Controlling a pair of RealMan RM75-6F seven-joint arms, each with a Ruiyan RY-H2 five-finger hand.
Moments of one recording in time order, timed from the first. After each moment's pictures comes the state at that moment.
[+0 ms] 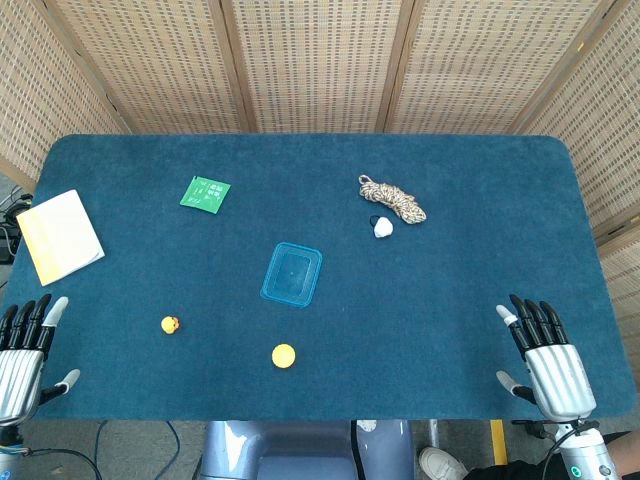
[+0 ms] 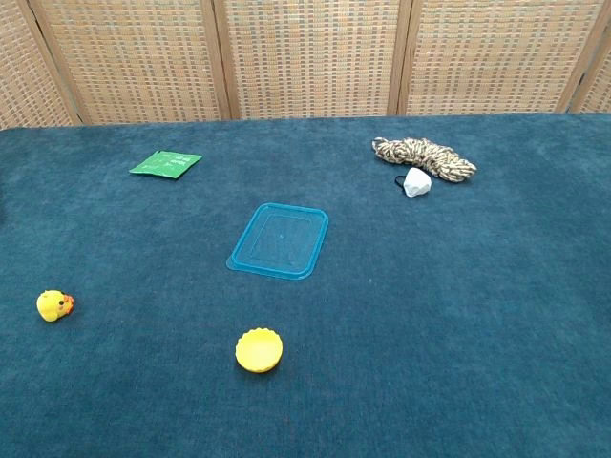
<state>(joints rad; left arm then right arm) 0.02 -1.23 0.00 -1.62 1.61 1.62 0.29 0.06 -1.20 0.00 -1.66 -1.69 1.55 -0.21</state>
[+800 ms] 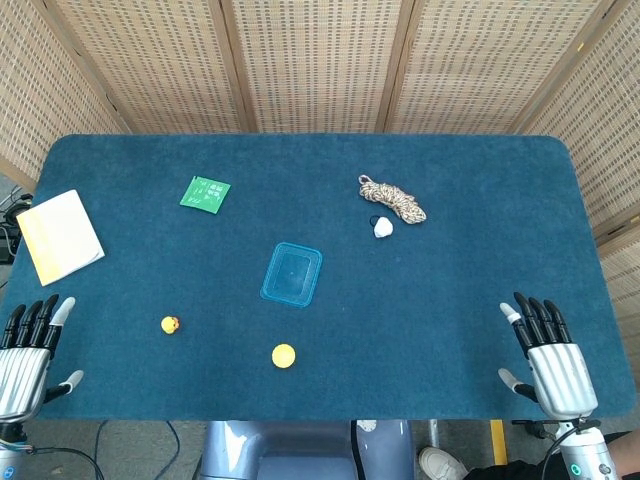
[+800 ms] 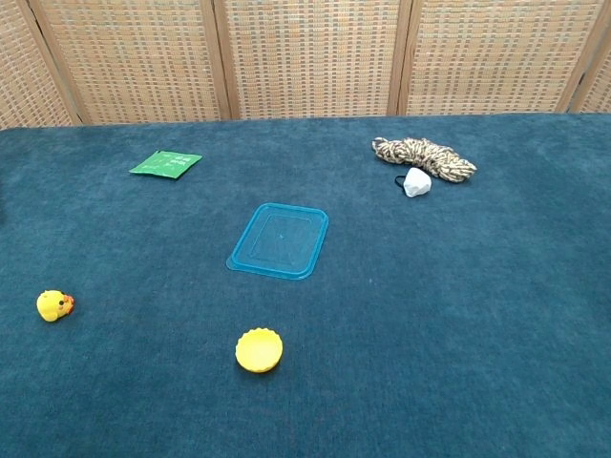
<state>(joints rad) 0.01 -1.22 0.00 -1.62 1.59 1.58 0.29 0.06 -1.21 0.02 -1.65 -1.67 1.55 -0.21</state>
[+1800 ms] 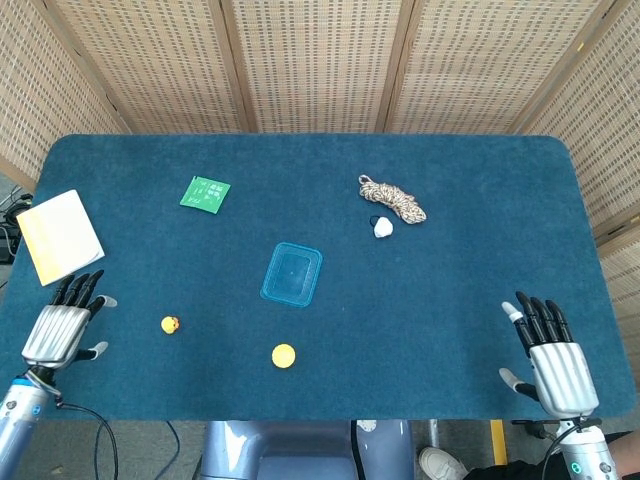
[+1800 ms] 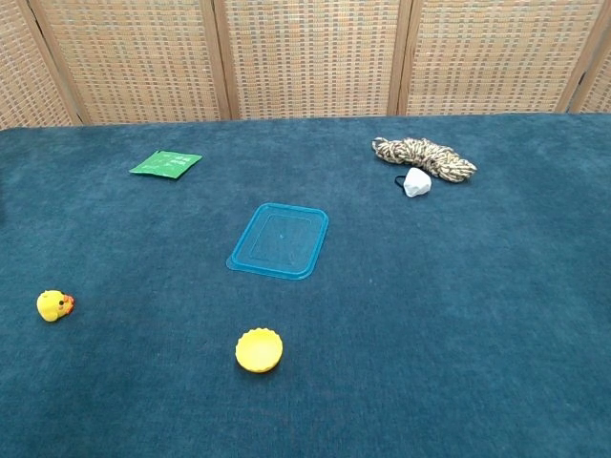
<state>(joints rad) -0.23 -1.23 -0.06 -1.50 1.46 1.19 0.23 0.06 -1.20 0.02 -1.66 -1.65 1.54 -0.20</state>
